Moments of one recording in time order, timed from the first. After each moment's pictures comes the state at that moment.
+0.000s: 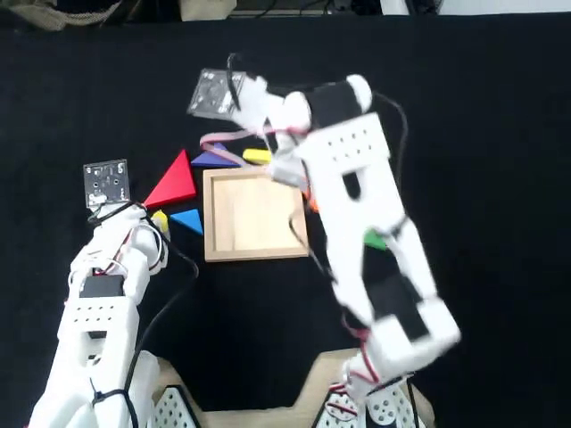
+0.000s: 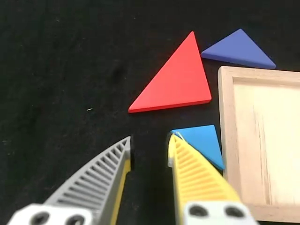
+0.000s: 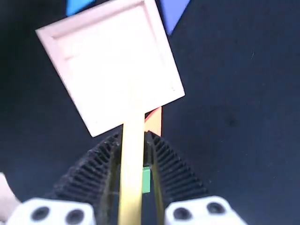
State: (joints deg) left arm -8.4 -48.9 78.3 23.3 3.5; right arm -23.1 2.1 -20.0 95.0 49.7
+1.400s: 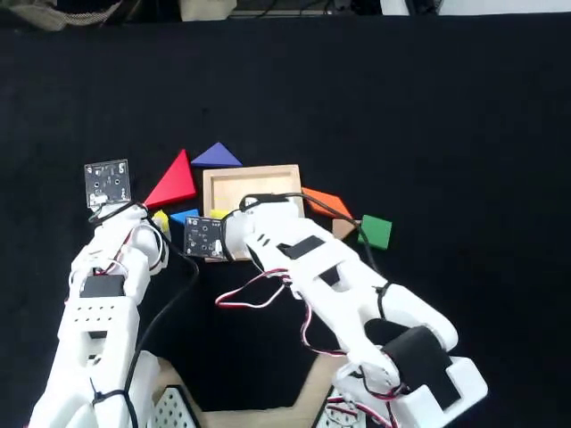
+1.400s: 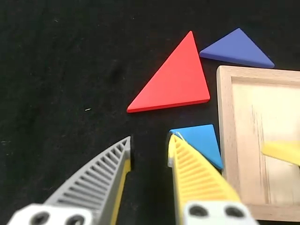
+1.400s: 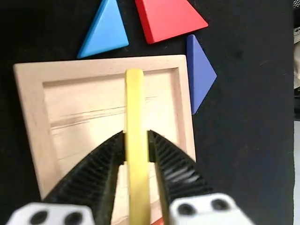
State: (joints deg) left arm -8.2 -48.9 78.3 23.3 3.5; right arm -31.9 -9.9 58.6 5.2 62.6
